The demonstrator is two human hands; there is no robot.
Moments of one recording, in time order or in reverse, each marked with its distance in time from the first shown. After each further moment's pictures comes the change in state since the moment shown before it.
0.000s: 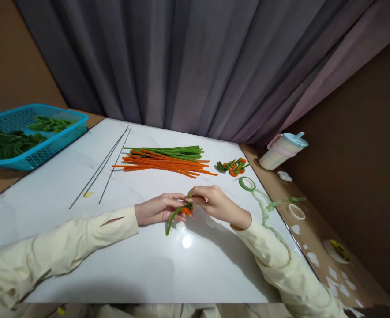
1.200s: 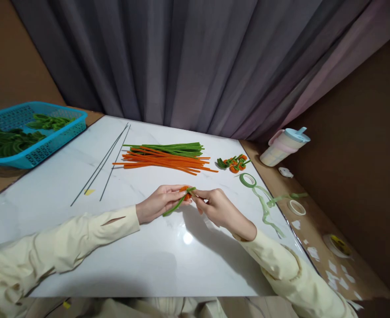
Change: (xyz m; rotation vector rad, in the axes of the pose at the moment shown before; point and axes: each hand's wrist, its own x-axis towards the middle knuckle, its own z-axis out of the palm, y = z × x) left_hand -0.001 -0.005 0.003 0.105 0.152 0.254; right_hand -0.010 -0.023 0.008 0.101 0.012 0.441
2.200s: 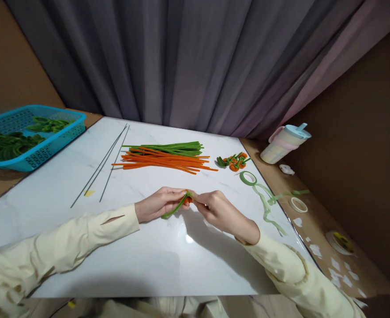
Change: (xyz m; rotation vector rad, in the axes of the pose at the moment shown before) left_hand 0.001 0.004 0.003 -0.065 -0.091 -0.103; right_hand -0.006 0.002 0.000 -0.152 -0.009 -0.277
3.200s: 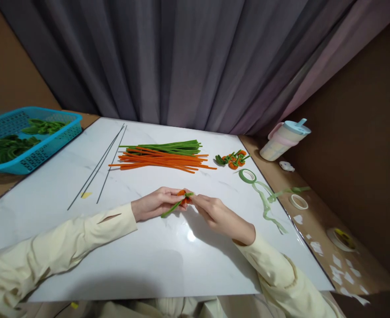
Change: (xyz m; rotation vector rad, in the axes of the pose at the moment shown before) left_hand 0.003 0.002 -0.008 0.090 -0.088 -0.050; right_hand -0.017 0.020 0.012 0.046 -0.028 -0.074
